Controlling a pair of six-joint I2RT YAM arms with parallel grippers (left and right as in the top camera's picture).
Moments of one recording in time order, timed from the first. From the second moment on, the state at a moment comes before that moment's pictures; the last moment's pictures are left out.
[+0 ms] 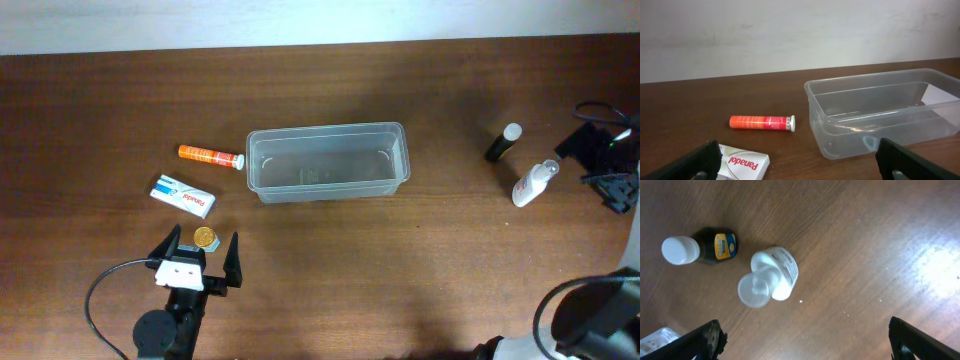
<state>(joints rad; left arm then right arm) -0.05 0.01 0.02 -0.07 0.13 0.01 -0.53 1.70 1.63 -1.24 -0.03 0.41</state>
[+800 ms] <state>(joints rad) -0.05 0.01 0.02 -0.07 0.13 0.01 -0.48 1.90 1.62 -1.14 -0.09 0.17</state>
